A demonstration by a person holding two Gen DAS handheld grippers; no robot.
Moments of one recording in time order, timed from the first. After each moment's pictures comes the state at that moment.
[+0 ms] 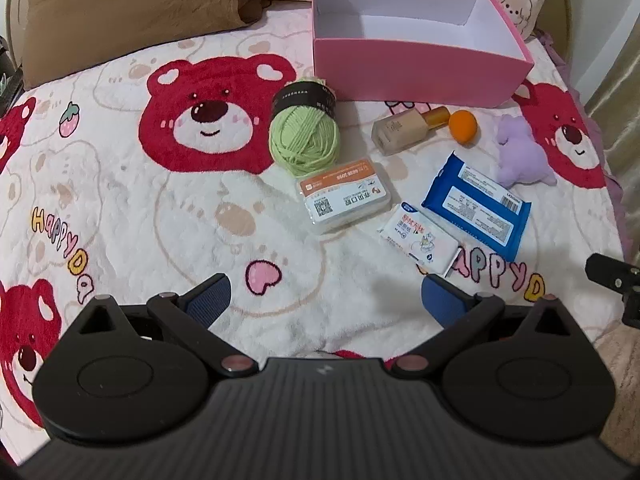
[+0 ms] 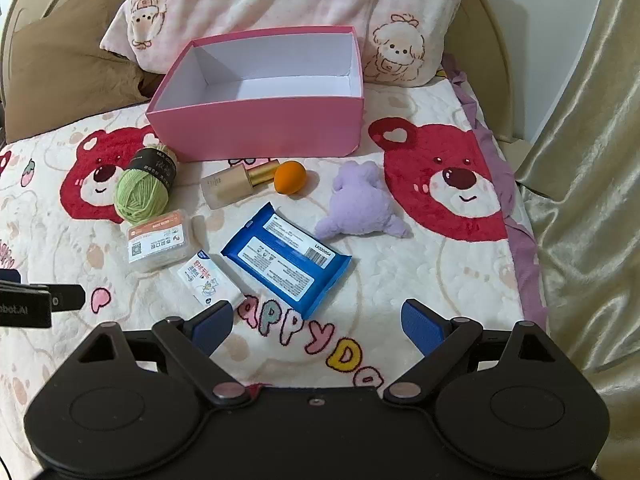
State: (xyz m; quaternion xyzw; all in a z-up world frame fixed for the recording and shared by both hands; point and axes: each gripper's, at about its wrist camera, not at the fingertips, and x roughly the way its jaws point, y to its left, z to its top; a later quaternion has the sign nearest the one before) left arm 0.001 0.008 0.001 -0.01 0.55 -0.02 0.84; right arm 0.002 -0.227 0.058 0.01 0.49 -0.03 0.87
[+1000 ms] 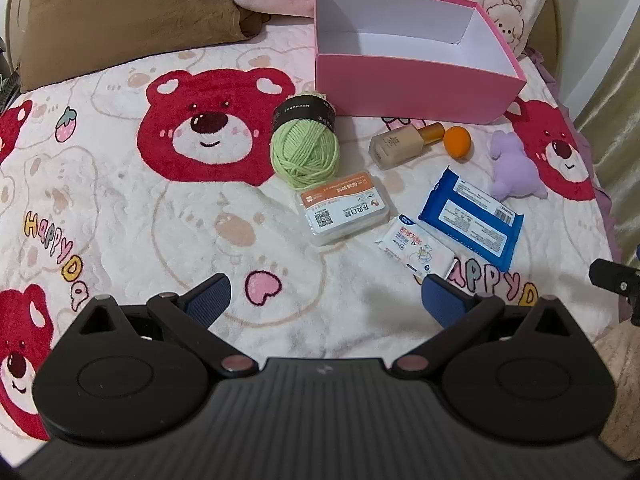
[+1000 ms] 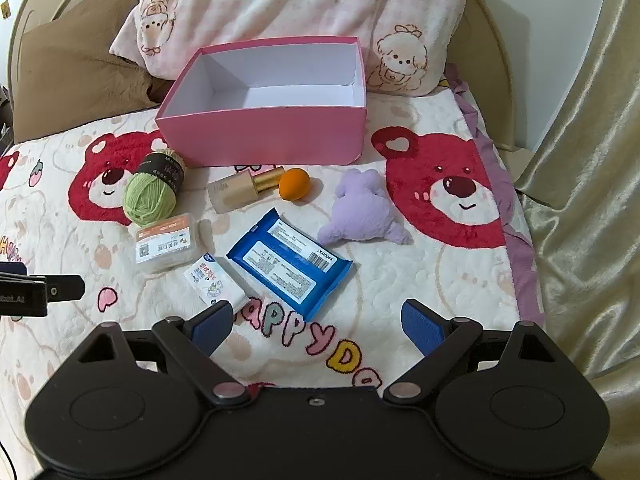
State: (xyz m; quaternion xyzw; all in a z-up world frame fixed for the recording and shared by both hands) left arm -0.007 0.015 0.001 -0.02 0.52 -0.04 0.85; right arm -0.004 -0.226 0.064 0.01 0.49 -0.02 0.87
